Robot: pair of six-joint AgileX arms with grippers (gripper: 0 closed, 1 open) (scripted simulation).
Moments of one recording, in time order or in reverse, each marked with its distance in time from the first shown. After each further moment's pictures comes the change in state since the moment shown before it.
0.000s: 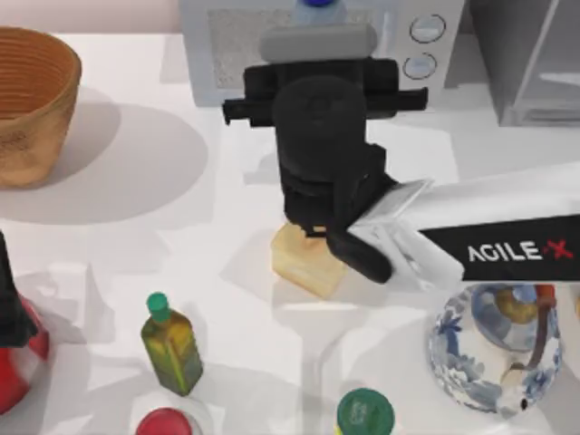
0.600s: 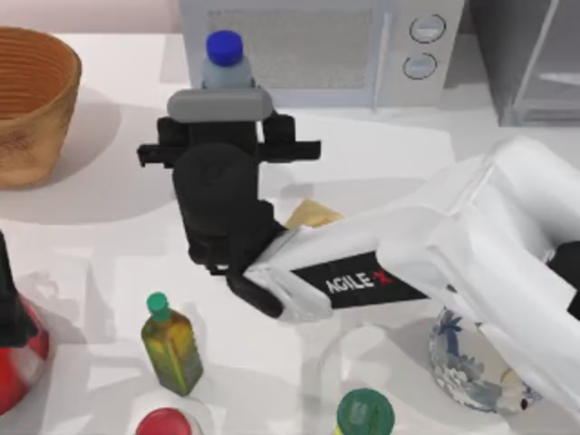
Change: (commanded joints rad) left arm 0.000 0.000 0.000 0.000 0.000 0.000; right arm 0.089 0.406 0.320 0.150 0.050 0.026
